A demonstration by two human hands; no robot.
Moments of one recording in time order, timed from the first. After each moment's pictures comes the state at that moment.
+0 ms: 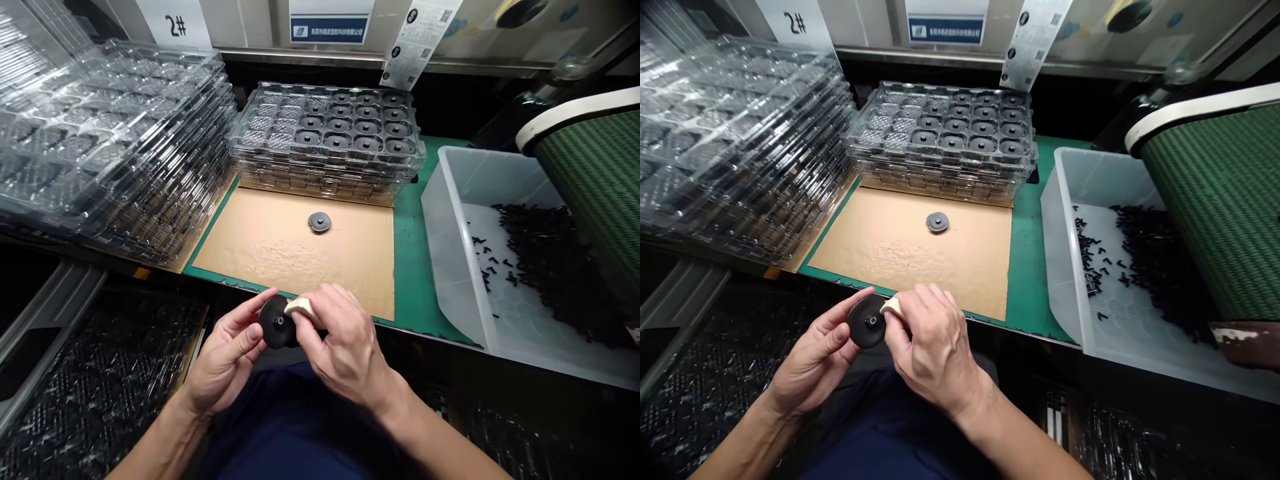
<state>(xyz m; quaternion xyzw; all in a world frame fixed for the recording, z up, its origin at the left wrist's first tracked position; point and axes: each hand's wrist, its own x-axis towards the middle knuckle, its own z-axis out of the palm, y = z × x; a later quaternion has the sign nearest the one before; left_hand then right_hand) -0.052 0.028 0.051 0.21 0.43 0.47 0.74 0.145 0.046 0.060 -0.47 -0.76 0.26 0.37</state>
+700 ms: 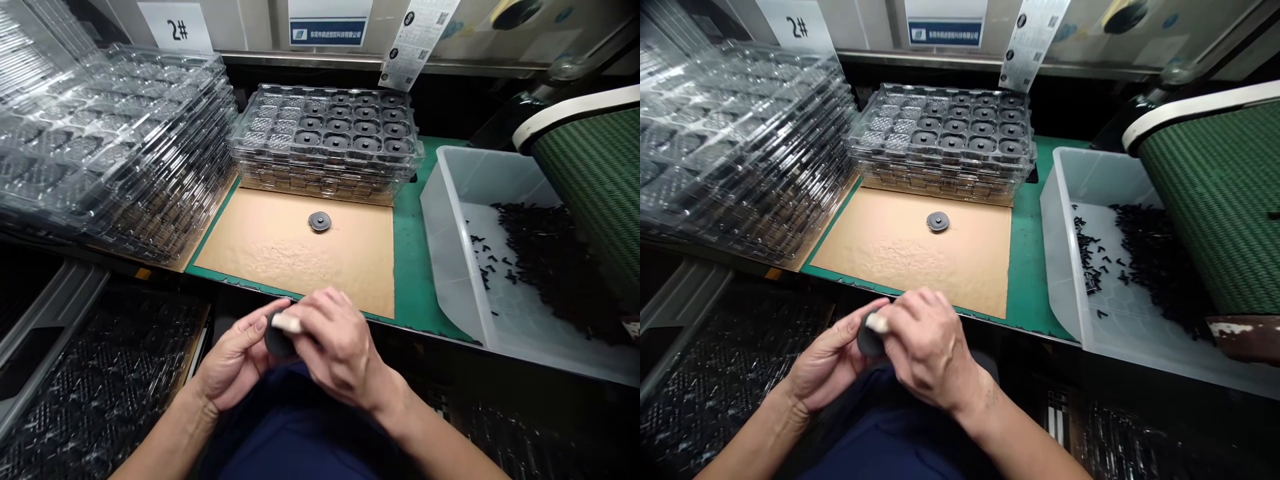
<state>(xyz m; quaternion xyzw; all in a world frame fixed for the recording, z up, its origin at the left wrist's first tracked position) -0.052 0.021 0.035 0.12 0.39 0.41 0.82 0.149 0.041 0.053 -0.39 -0.80 0.27 0.36</state>
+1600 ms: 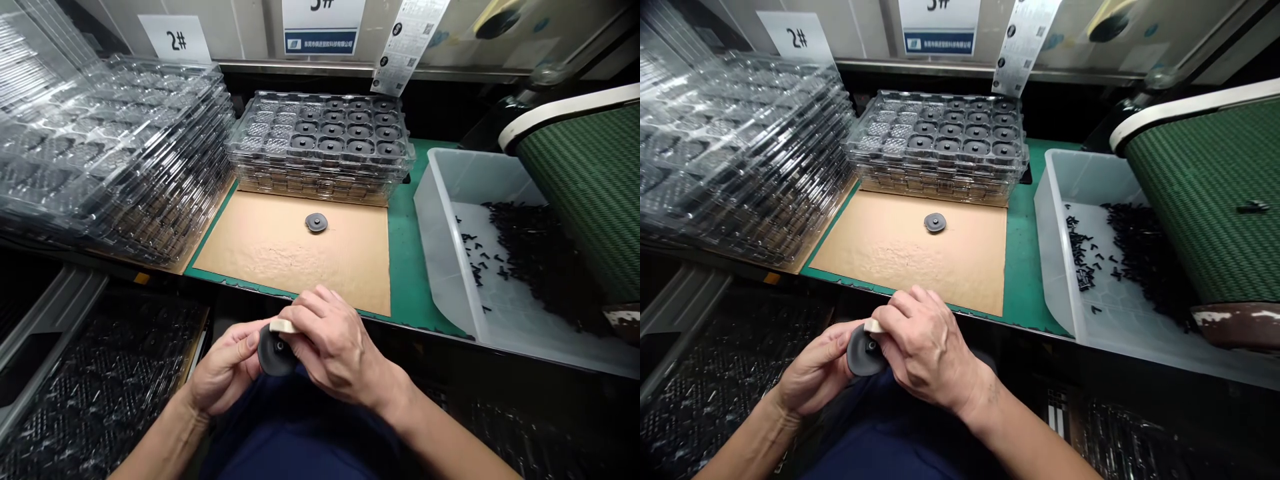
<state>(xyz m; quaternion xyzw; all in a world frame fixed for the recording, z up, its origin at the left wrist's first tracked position) -0.060 0.014 0.041 0.21 0.34 0.37 0.84 0.151 0.043 0.064 -0.37 -0.83 0.28 0.32</state>
